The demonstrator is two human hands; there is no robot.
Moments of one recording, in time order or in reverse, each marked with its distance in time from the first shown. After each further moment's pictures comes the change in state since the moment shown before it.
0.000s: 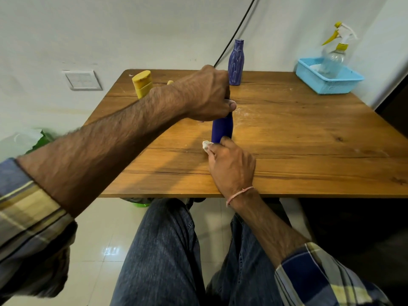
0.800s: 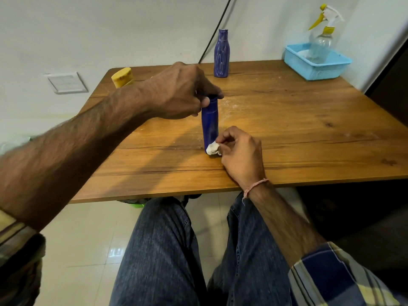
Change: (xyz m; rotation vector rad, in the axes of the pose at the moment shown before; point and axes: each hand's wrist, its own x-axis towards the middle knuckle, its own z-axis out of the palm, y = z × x) left_hand -0.014 -0.003 -0.007 -0.094 -0.099 0.108; right_hand 0.005 0.043 -0.017 0.523 -0.013 0.220
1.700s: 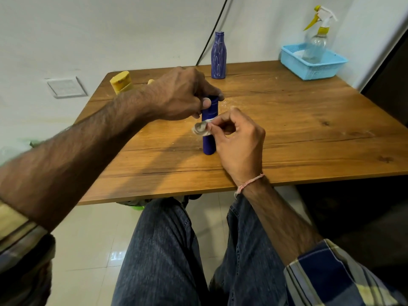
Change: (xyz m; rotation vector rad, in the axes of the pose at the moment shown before) left_hand 0.004 -0.002 0.005 -0.107 0.010 0.023; right_hand 0.005 -0.031 -0.007 0.150 0.288 -0.241
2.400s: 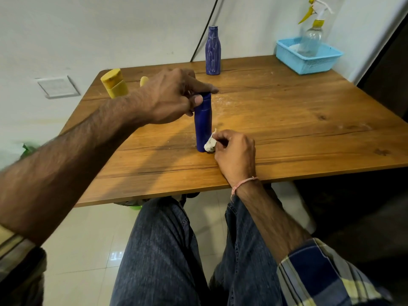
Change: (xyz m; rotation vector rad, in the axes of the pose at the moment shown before) left_hand -0.006 -0.015 0.010 -0.007 0.064 0.011; right_hand -0.019 0.020 0.008 -0.211 -0.189 0.346
